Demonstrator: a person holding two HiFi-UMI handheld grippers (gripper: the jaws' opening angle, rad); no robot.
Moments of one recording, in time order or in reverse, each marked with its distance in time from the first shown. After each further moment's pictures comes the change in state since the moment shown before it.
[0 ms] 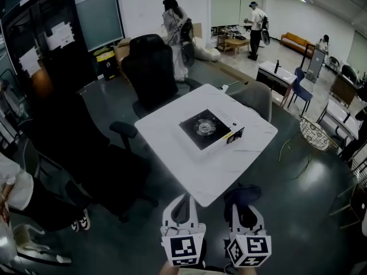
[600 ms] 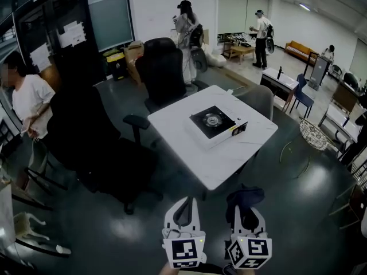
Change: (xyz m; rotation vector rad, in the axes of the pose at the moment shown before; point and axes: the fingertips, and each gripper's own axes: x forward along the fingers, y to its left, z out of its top) left arm -0.114 -0.008 -0.003 0.002 -0.032 0.005; right arm -0.098 0.040 -0.014 -0.008 -0.048 -0.001
